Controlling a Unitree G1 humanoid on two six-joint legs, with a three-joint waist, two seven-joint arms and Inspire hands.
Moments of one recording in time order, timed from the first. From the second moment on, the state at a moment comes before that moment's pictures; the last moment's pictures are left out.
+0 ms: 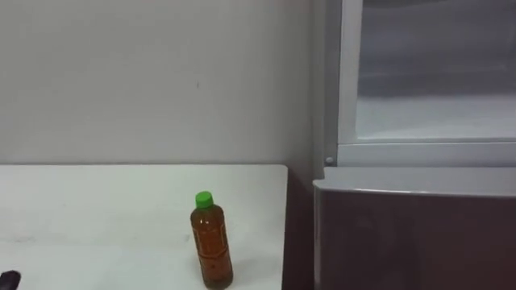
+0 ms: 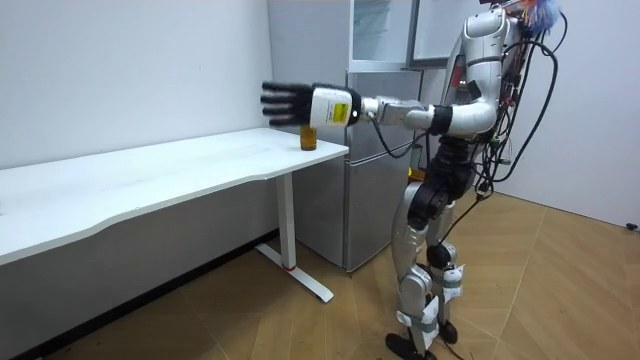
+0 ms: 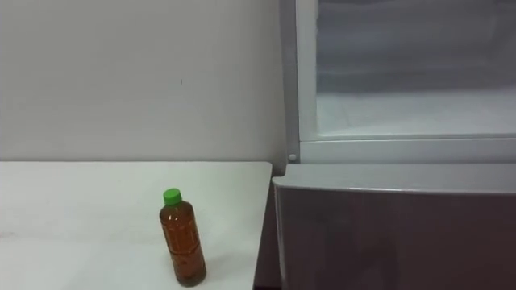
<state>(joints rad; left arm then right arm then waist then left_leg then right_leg) 0.30 0.15 0.47 -0.16 -0.49 -0.08 0.36 0.30 -0.21 -0.13 1.04 0.23 -0.04 -0.07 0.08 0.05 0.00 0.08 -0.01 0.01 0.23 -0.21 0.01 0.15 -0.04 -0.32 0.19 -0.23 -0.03</state>
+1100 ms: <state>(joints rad) 0.36 0.14 0.21 0.85 -0.31 -0.07 0.28 0.29 -0.21 -0.15 1.05 0.13 -0.02 -0.01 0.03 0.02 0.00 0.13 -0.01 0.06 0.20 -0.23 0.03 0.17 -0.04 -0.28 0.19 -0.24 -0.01</state>
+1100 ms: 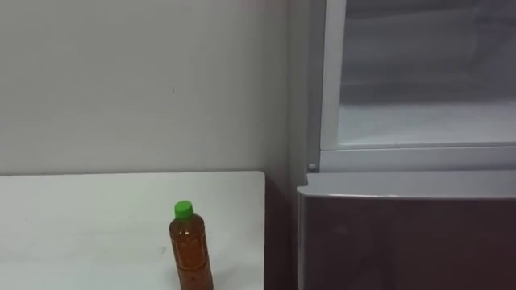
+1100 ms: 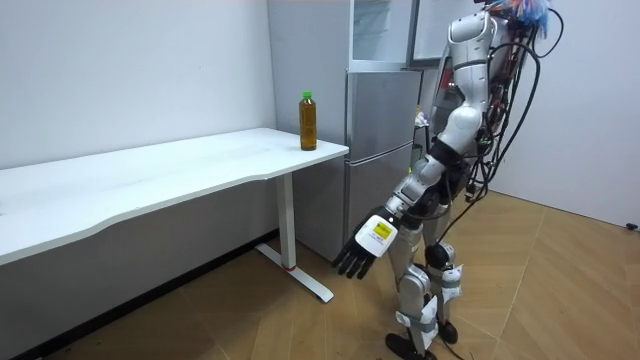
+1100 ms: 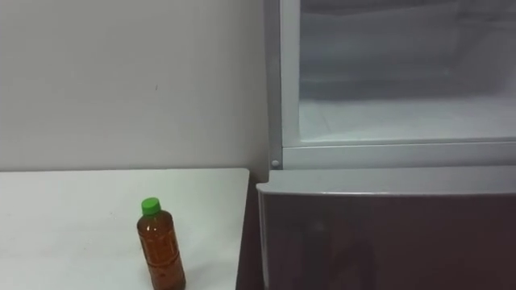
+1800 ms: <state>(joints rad) 0.30 0.14 0.11 1.01 -0.07 -0.04 0.16 0.26 -0.19 -0.09 1.09 0.20 -0.02 -0.03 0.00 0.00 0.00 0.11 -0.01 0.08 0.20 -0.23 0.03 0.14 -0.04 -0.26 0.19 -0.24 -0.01</state>
